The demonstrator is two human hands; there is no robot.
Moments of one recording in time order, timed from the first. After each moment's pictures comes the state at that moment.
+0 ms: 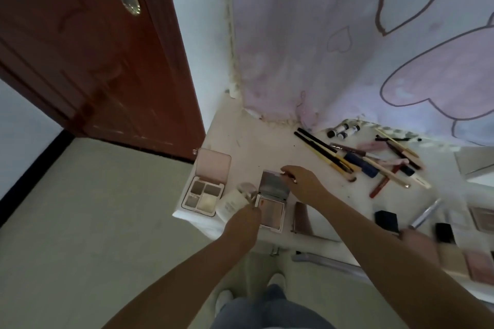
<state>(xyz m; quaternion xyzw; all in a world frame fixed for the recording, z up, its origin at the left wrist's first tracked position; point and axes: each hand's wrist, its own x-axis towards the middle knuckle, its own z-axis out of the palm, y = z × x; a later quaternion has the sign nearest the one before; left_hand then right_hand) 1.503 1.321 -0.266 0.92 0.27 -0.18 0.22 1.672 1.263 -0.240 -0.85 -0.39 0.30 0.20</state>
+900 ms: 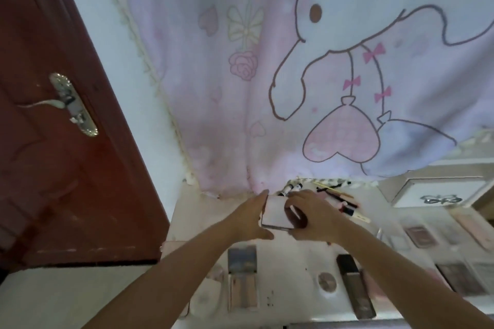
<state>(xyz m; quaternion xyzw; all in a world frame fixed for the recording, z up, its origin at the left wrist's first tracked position) 1.618 1.353 -0.123 0.92 0.04 -0.05 0.39 1.717 1.181 -0.111 -0.84 -0.53 0.04 0.14</state>
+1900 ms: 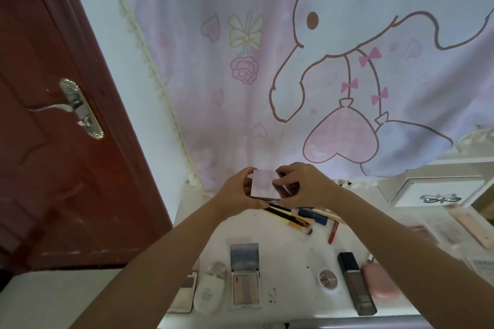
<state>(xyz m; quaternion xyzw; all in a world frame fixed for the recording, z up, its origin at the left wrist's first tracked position) 1.611 1.375 -0.081 0.81 0.07 0.05 0.58 1.716 1.211 -0.045 -0.83 -0.55 0.05 0.13</state>
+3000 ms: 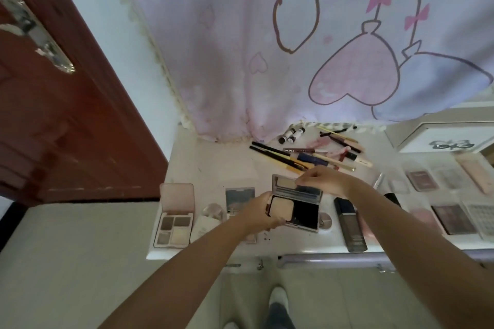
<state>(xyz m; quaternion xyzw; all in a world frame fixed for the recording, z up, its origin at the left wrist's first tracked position) 1.580 1.300 -0.211 0.81 0.16 -0.17 0.53 1.736 1.162 -0.171 -0.83 -0.27 0.42 0.26</state>
